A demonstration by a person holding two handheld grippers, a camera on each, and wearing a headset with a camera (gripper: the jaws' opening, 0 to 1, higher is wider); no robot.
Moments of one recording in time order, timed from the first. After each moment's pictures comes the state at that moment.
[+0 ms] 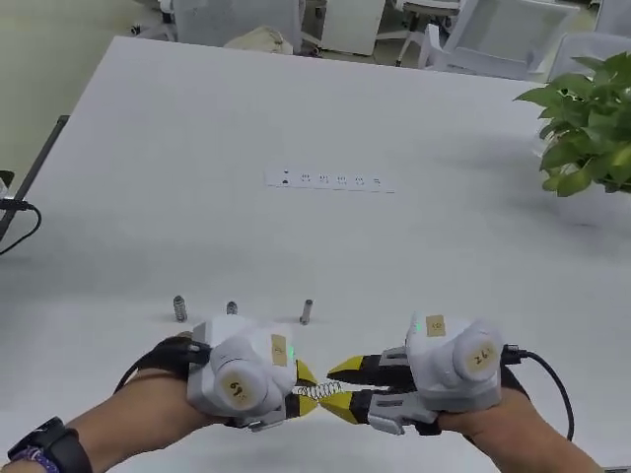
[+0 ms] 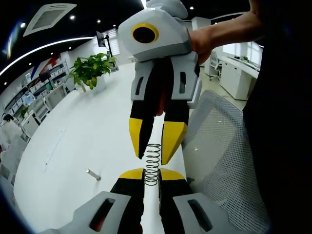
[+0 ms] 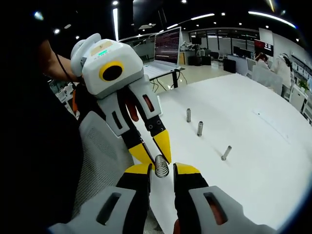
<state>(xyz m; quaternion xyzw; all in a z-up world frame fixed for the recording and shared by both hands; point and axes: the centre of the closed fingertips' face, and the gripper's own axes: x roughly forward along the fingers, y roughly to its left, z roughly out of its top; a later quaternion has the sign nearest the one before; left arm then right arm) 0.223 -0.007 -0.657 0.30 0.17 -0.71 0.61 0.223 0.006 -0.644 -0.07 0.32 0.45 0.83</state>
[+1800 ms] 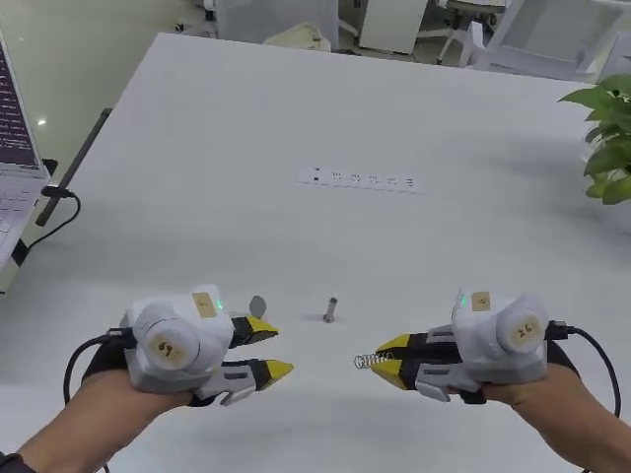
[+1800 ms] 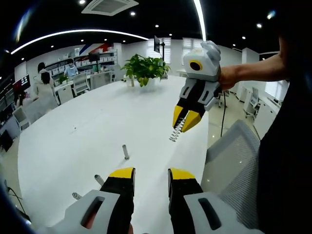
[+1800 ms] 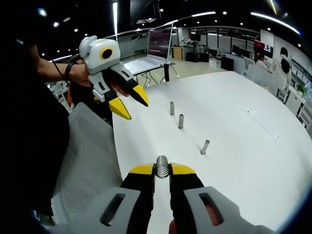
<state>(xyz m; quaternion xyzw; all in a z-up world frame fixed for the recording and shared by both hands) 0.287 0.056 -0.637 0.16 0.22 -0.58 0.77 0.257 -0.047 -0.655 -0.12 0.34 0.43 0.83</state>
